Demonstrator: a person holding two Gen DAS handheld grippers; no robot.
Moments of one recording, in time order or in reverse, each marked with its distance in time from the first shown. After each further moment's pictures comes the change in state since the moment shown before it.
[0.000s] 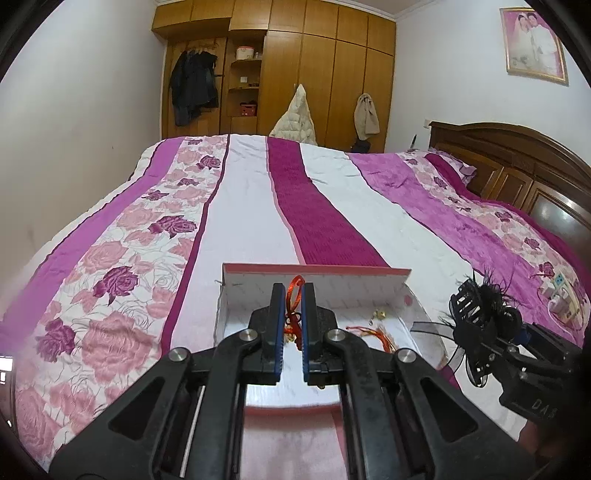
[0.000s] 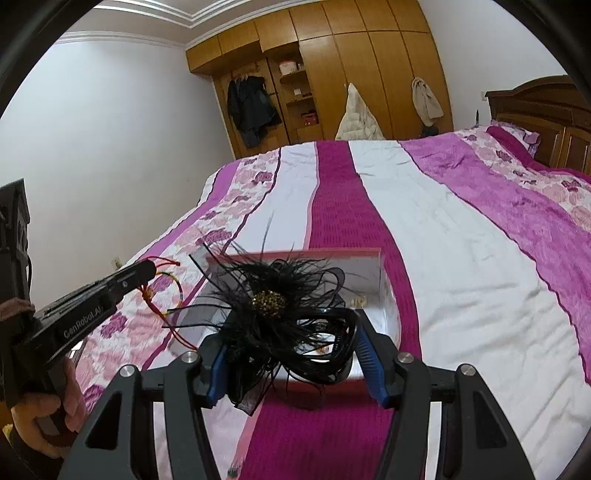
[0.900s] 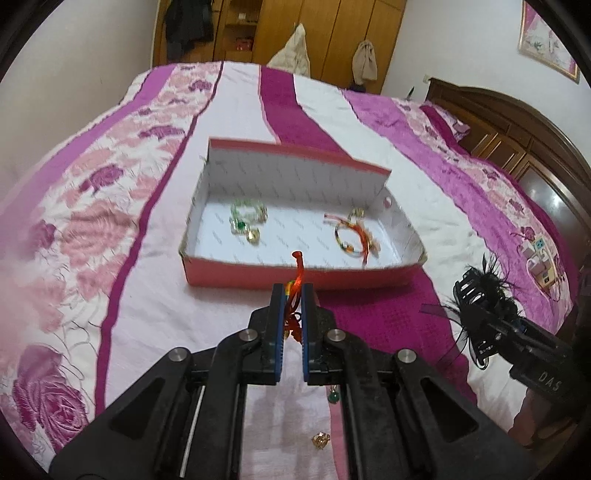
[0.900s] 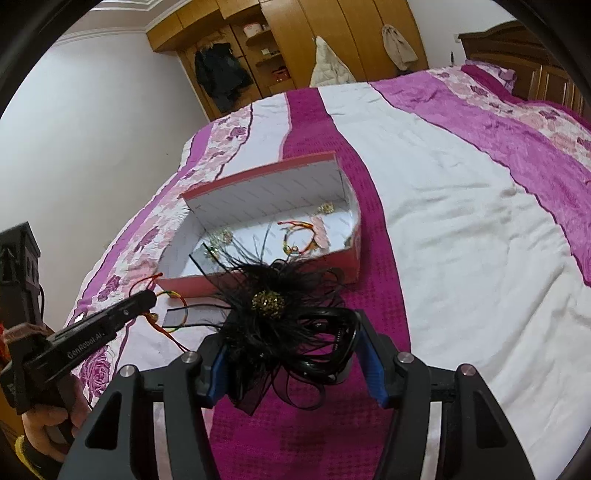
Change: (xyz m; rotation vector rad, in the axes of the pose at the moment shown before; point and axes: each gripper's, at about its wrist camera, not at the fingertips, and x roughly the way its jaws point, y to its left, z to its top) left arm -0.024 -0.007 -0.067 -0.070 0.251 -0.072; right arm -0.037 -0.027 -0.074 0.122 0.181 -0.020
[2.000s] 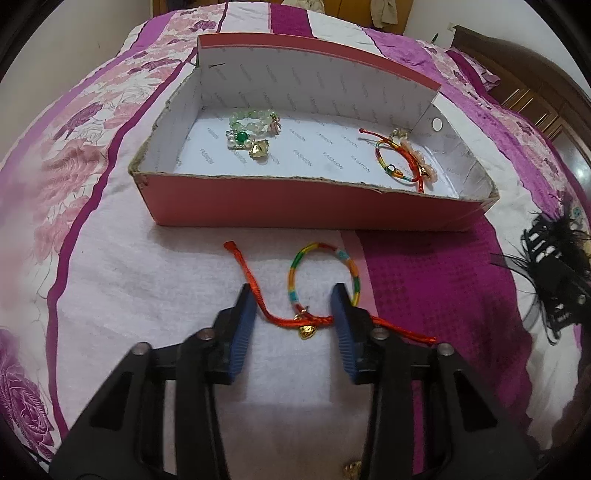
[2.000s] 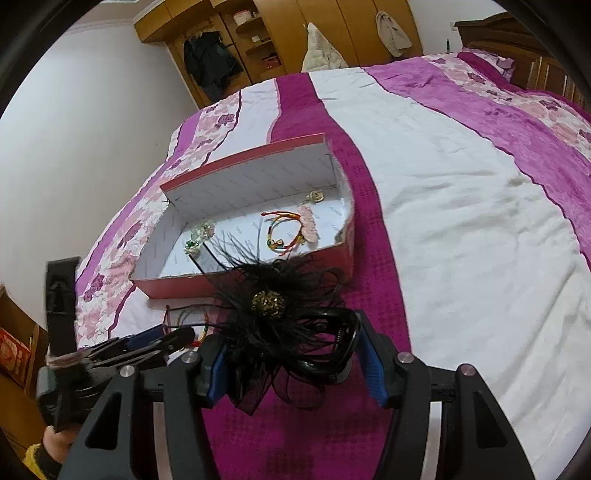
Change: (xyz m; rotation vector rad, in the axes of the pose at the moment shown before) left arm 0.087 0.005 -0.033 0.010 0.241 0.082; right arm 0.034 -0.014 0.004 0.040 0.067 -0.028
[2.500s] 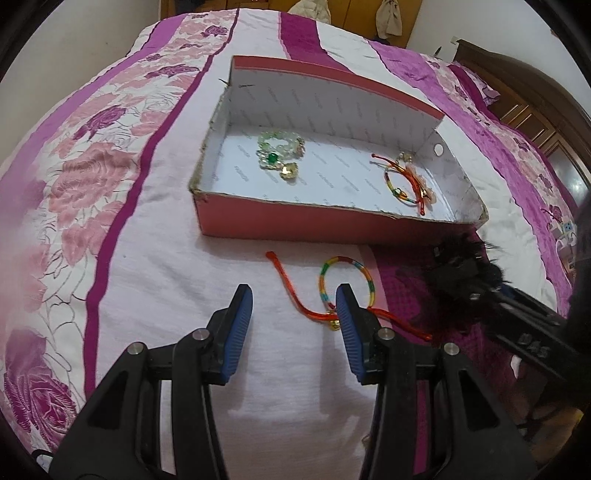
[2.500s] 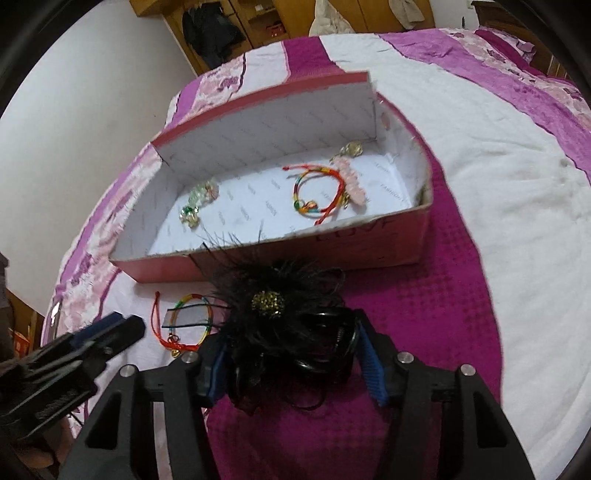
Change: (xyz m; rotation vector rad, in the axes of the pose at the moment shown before) left arm -0.027 0.025 0.007 -0.038 -0.016 -0.028; right arm 0.063 0.027 0.001 -0.014 0.116 0.013
